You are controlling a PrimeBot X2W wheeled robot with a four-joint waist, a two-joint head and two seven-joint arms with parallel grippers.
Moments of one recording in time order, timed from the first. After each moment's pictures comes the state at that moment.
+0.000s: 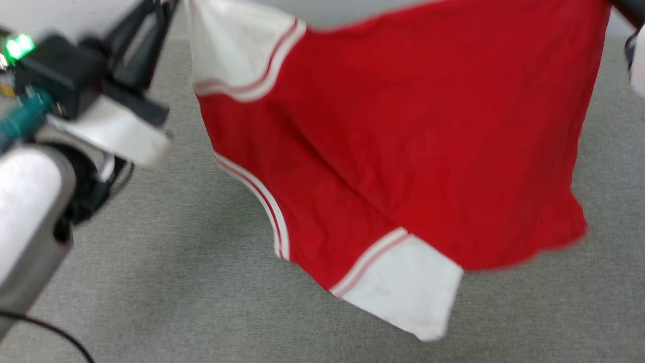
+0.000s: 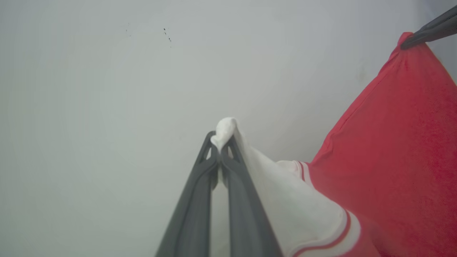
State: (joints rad) left arm -0.80 0.78 -0.63 -0.13 -0.54 0.13 -0.08; right arm -1.12 -0.77 0.72 0.26 0.78 0.13 0.42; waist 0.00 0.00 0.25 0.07
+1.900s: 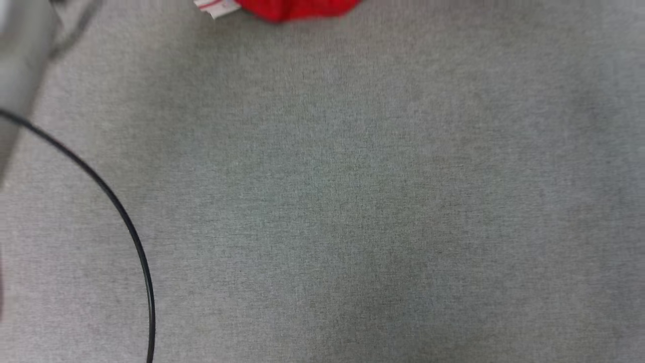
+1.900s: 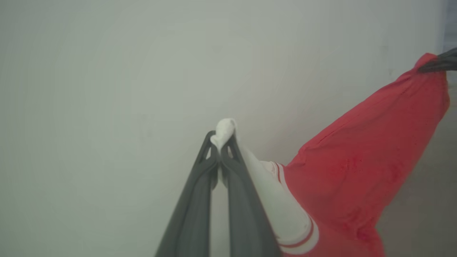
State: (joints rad) left arm -1.59 0.49 -0.89 0.75 -0.61 -0.13 -0.26; right arm -1.52 -0.41 0.80 0.90 0.57 0.13 0.03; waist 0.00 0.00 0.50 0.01
